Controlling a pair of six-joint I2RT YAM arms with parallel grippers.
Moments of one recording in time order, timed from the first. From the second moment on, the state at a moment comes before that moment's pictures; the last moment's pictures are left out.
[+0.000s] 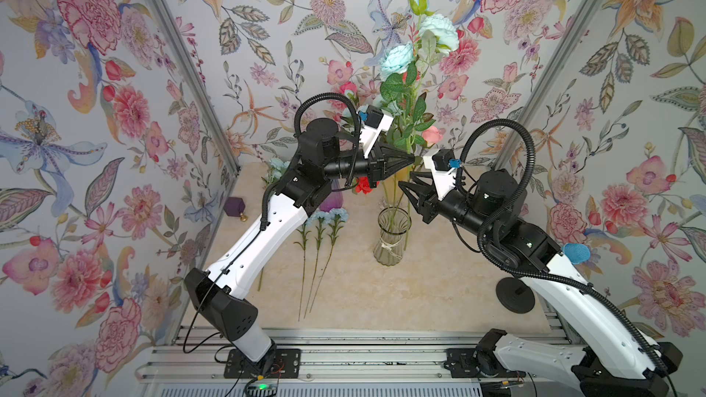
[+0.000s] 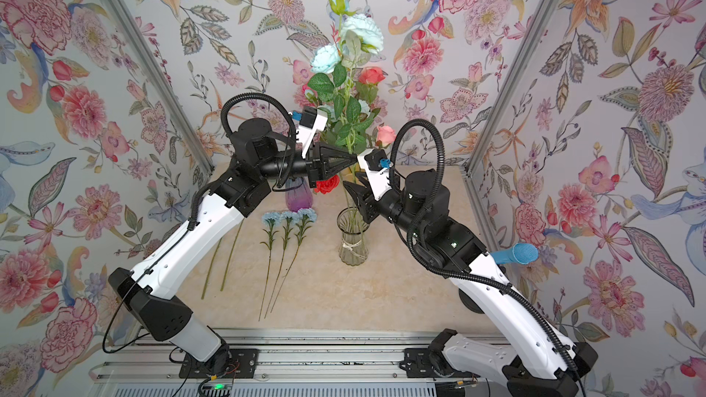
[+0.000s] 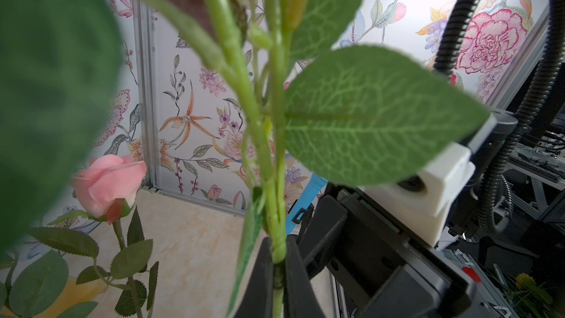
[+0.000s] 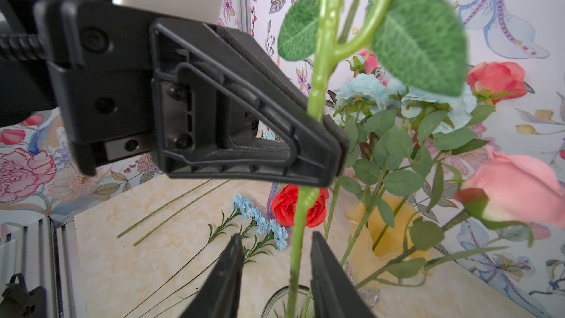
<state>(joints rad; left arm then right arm) -0.62 1.63 1.83 -0.14 0.86 -0.25 0.71 1.12 1.37 -0.34 -0.10 -0.05</state>
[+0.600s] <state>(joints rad) -0.62 1.59 1.79 -0.09 0.86 -0.27 0.71 1.12 1.37 -0.31 -0.07 -0.02</state>
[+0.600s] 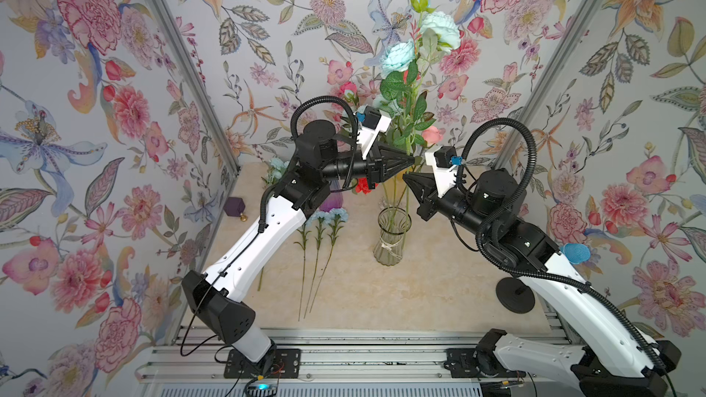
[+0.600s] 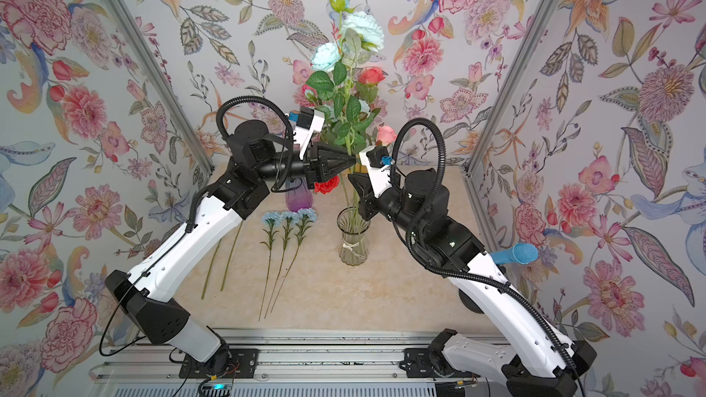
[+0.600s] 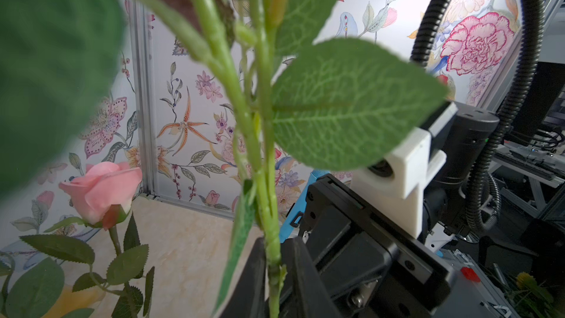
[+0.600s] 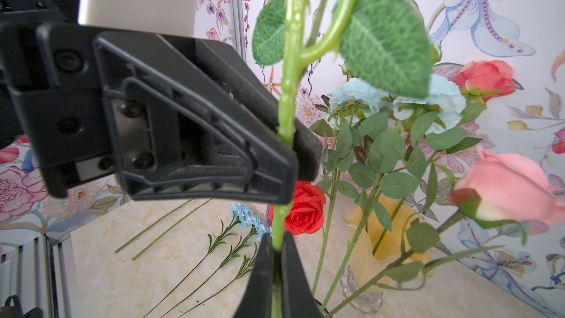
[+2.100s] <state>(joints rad) -0.62 1.33 1.42 0.14 0.03 -0.03 0.06 1.58 1.24 -0.64 -0.24 0.20</state>
